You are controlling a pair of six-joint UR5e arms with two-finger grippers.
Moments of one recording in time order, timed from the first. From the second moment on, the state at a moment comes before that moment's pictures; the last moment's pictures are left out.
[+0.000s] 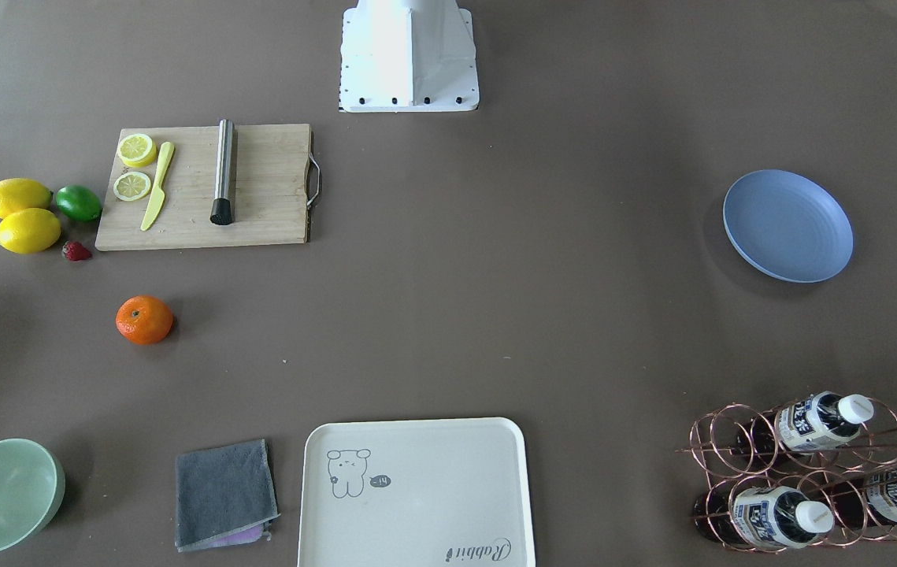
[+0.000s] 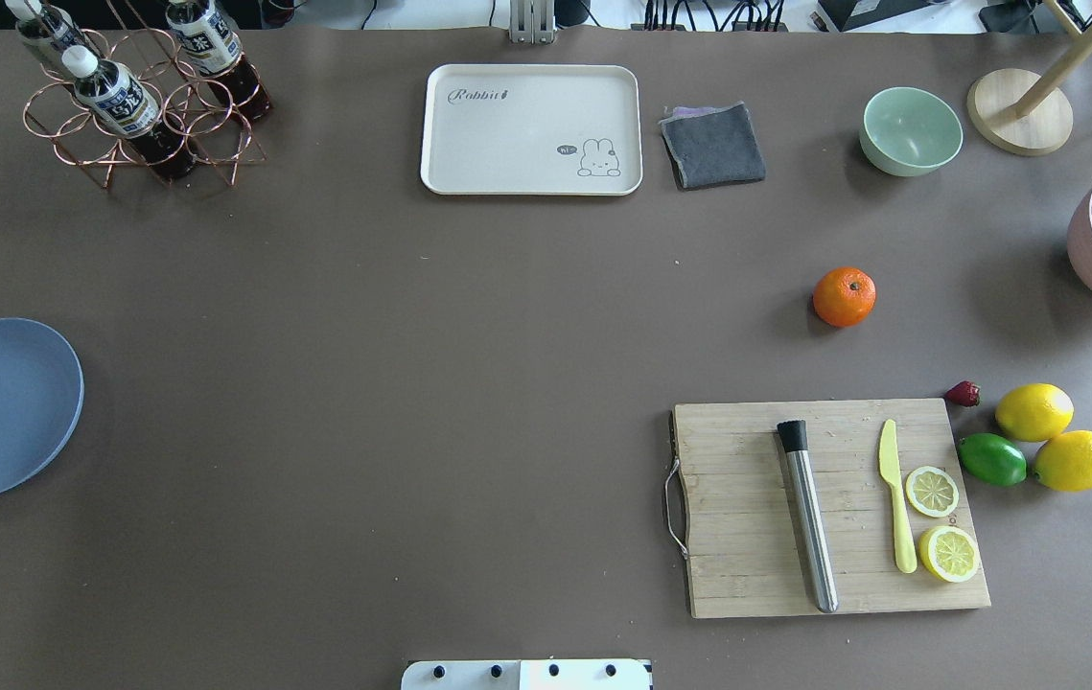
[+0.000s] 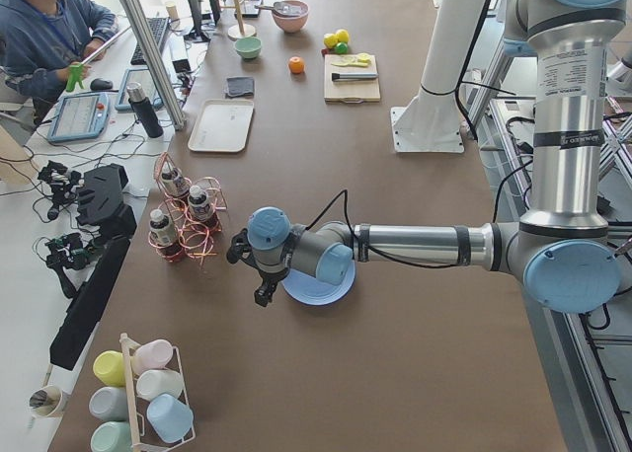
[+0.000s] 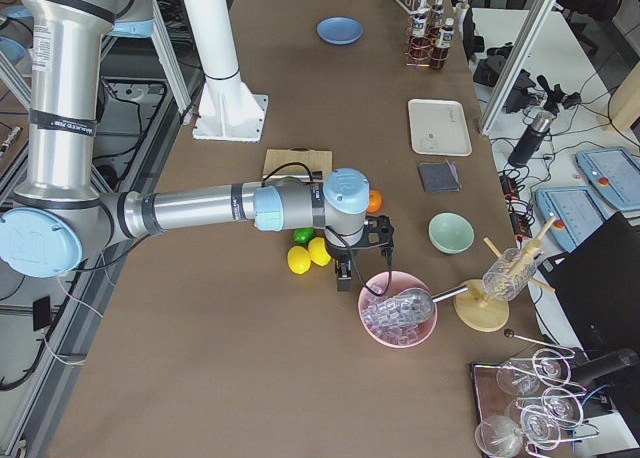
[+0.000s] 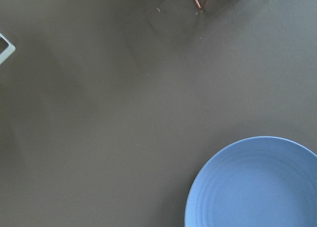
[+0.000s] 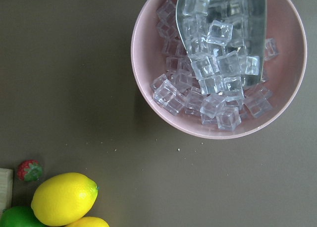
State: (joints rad) left arm -1.35 -1.51 -1.50 -2.08 -2.41 -0.02; right arm 1.46 -1.72 1.87 -1.57 2.34 0.10
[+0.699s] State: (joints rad) left arm -1.20 -1.44 -1.30 -2.57 -2.41 -0.30; right arm 1.38 -1.73 1.87 -1.44 2.32 0.25
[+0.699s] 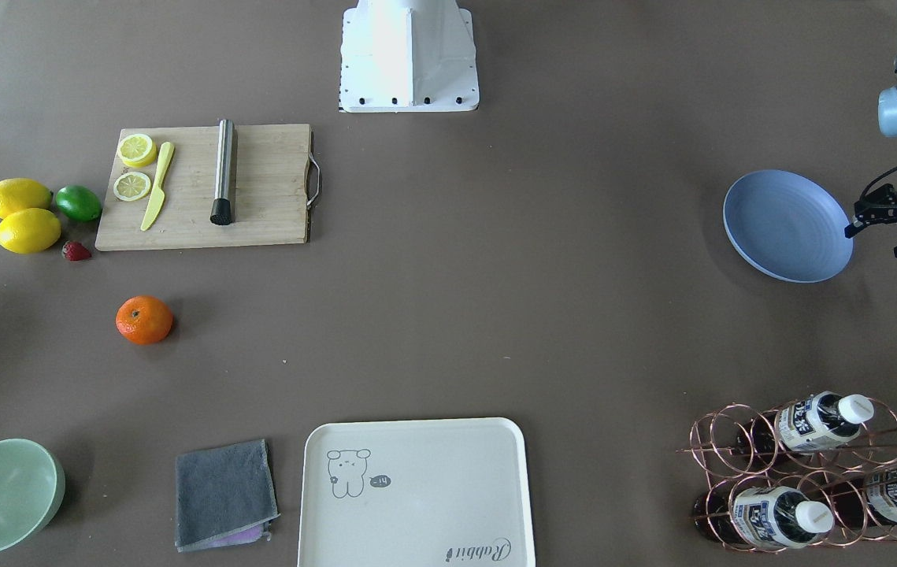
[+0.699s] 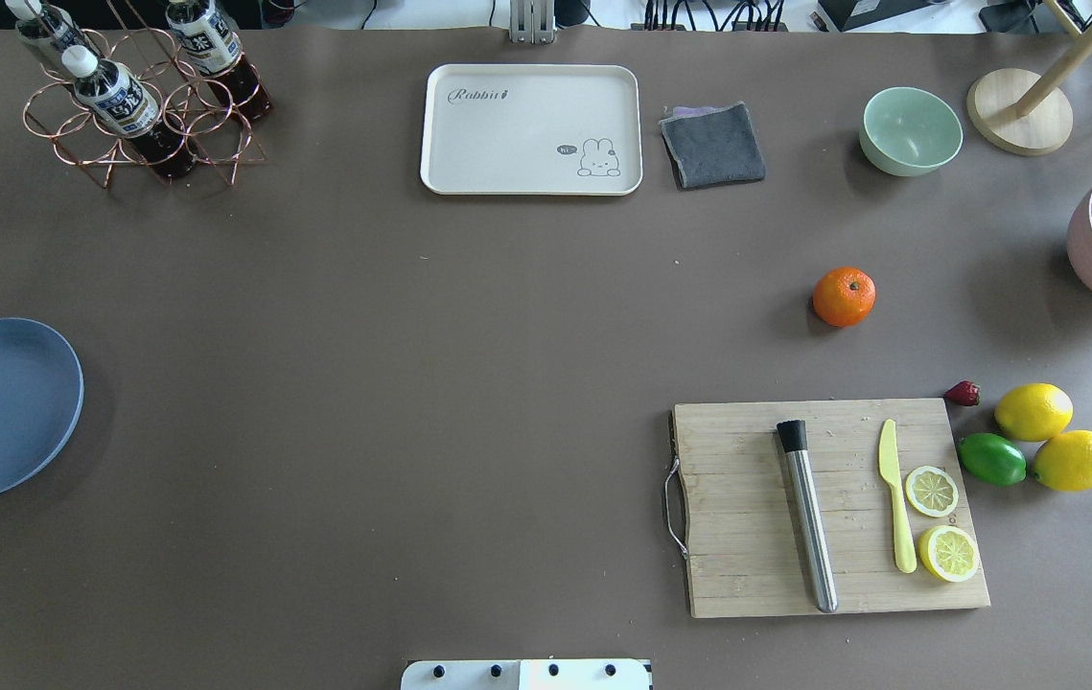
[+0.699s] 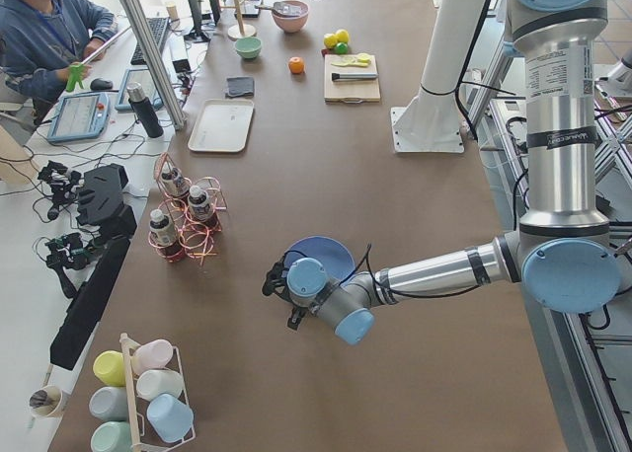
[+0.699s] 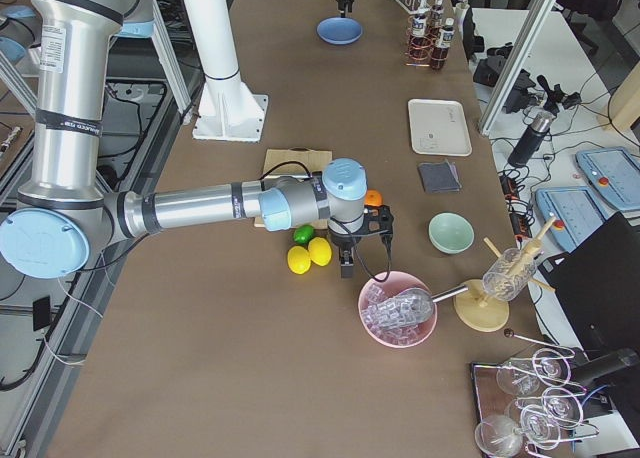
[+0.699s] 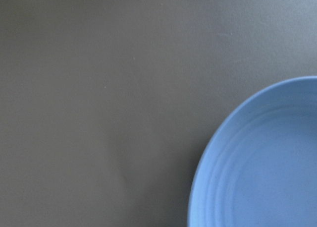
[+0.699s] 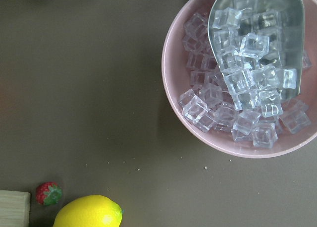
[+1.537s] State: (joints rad) left arm -1.18 -1.43 -1.30 -2.59 -2.42 -0.30; right arm 1.38 -1.73 1.87 -1.44 2.29 0.25
